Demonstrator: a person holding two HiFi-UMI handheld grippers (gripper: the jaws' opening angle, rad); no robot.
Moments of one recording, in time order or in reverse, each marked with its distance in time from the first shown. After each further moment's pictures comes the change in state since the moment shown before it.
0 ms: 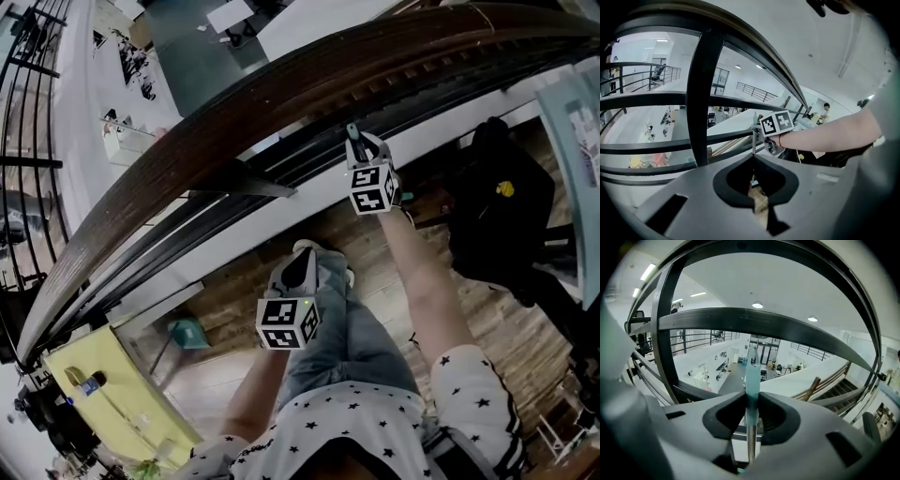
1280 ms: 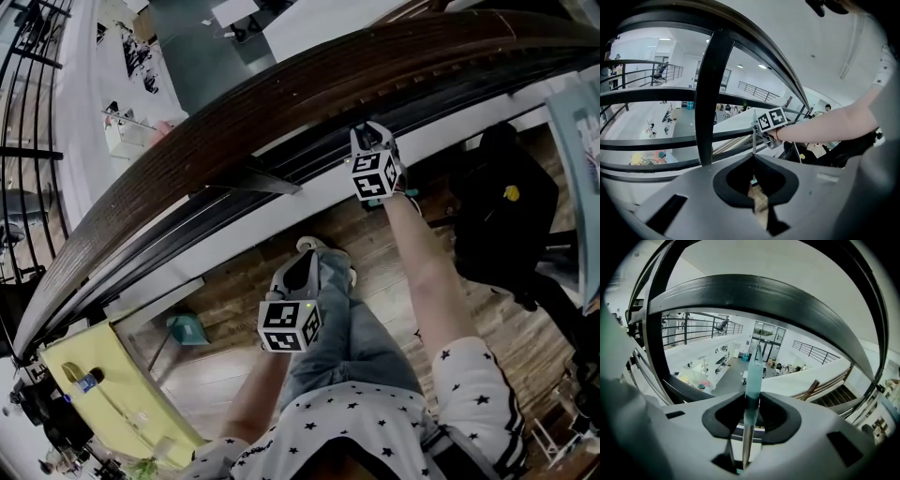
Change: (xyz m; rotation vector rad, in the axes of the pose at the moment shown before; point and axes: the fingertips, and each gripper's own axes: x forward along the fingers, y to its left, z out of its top) left arm -0.010 0.017 -0.009 -0.026 0.004 0.009; right arm 0.033 0.006 0.008 -0.088 0.047 -0.008
